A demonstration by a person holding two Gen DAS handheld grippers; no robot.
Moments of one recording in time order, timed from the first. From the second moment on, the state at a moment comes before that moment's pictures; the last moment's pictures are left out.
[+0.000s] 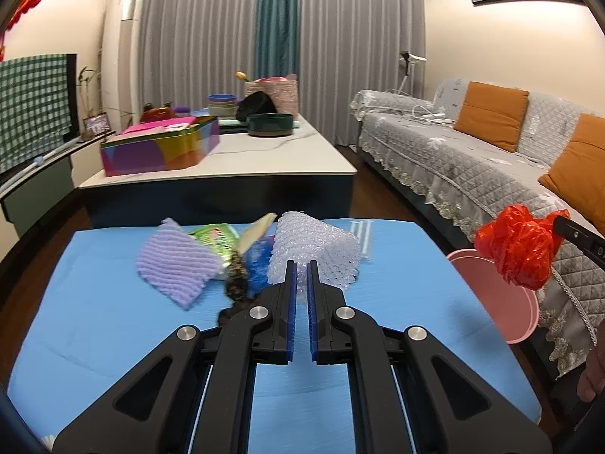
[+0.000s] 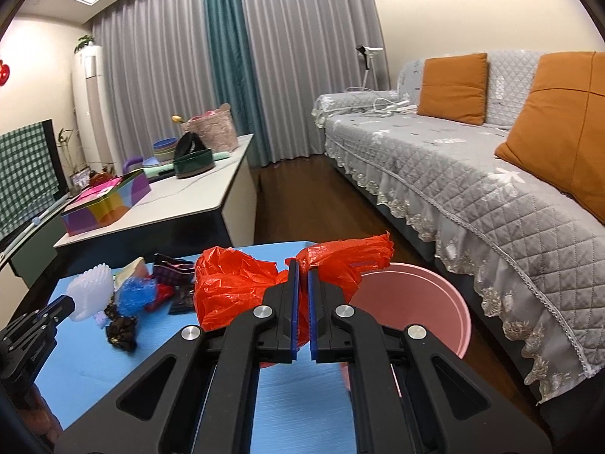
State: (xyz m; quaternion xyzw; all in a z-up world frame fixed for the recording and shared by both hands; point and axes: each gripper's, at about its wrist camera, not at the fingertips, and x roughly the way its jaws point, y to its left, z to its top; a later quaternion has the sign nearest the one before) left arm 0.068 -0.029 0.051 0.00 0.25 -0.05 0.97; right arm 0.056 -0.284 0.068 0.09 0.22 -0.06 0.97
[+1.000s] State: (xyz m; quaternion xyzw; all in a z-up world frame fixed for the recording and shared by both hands) left arm 0.089 -0.130 0.054 0.01 0.25 -0.19 0.95; right arm 0.059 -0.357 0.055 0.11 0.22 -0.14 0.96
